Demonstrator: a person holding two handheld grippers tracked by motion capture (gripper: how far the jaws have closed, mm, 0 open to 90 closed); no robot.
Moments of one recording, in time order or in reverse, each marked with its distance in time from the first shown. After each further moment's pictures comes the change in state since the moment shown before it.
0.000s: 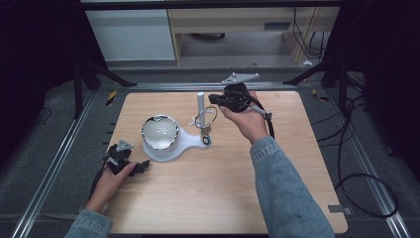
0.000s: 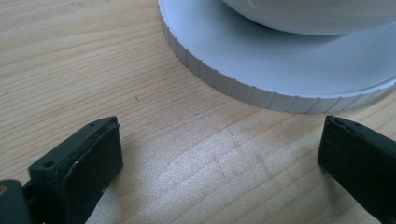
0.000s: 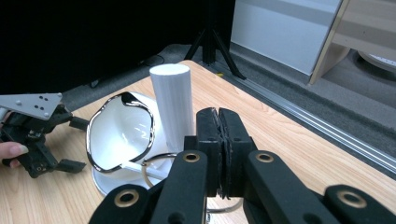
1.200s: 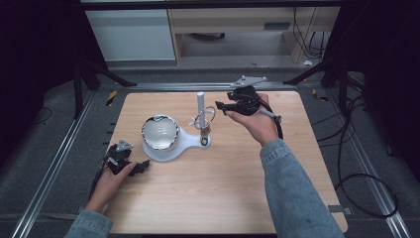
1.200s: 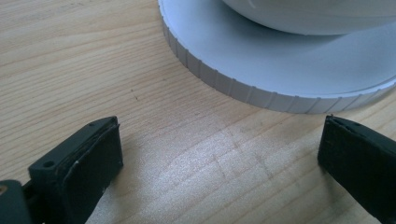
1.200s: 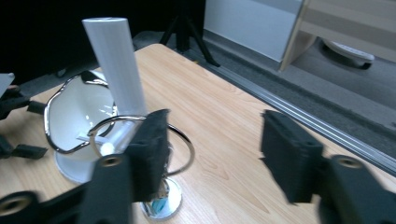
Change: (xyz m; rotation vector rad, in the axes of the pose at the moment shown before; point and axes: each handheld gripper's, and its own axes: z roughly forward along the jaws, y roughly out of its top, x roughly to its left) left arm 0.000 0.000 0.000 0.000 0.000 0.000; right arm -0.015 -0.016 -0.012 0.043 -0.111 -0.008
